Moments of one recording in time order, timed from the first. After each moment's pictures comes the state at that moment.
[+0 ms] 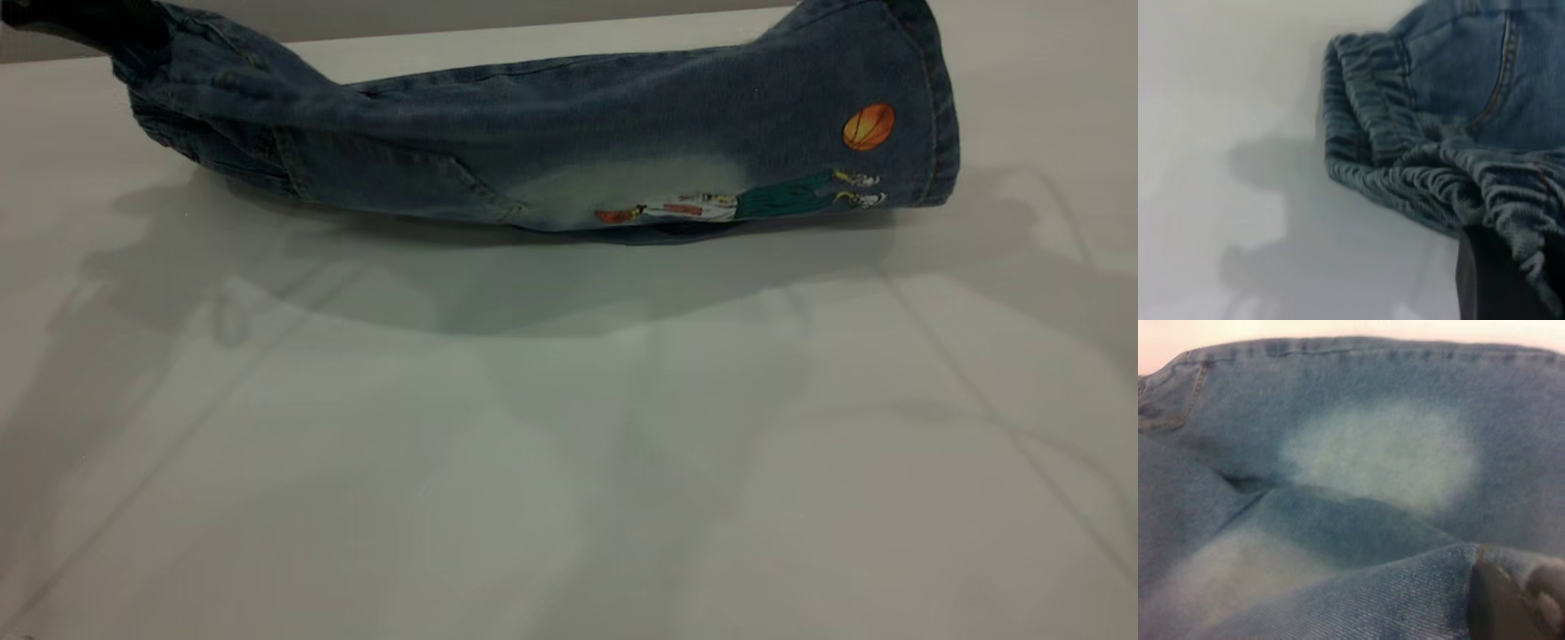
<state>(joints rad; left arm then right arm) -0.07 1.85 -1.15 -0.12 0.39 -0.09 0.10 1.82 -1.01 1.36 0.40 -1.28</state>
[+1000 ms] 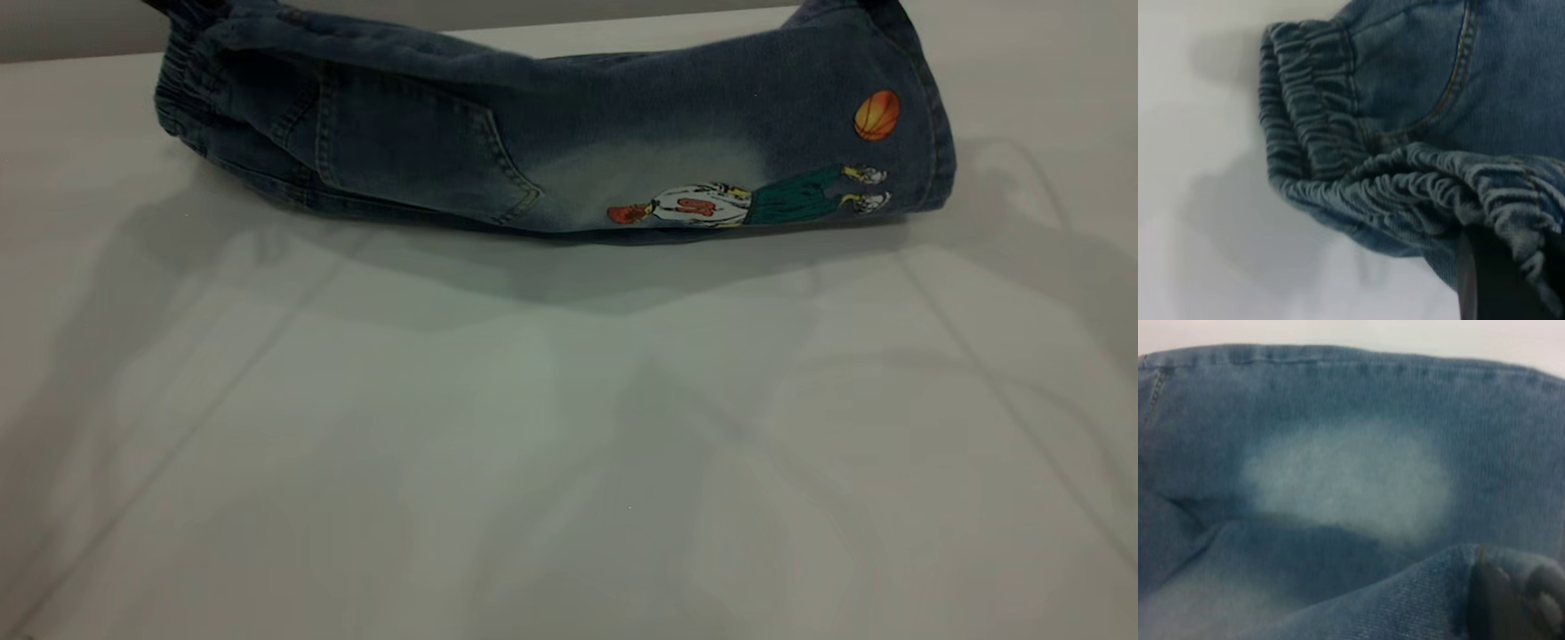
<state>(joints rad) -0.07 2.07 -1.58 -0.21 0.81 -0.08 0.10 1.95 -1.14 1.33 0.39 -1.28</state>
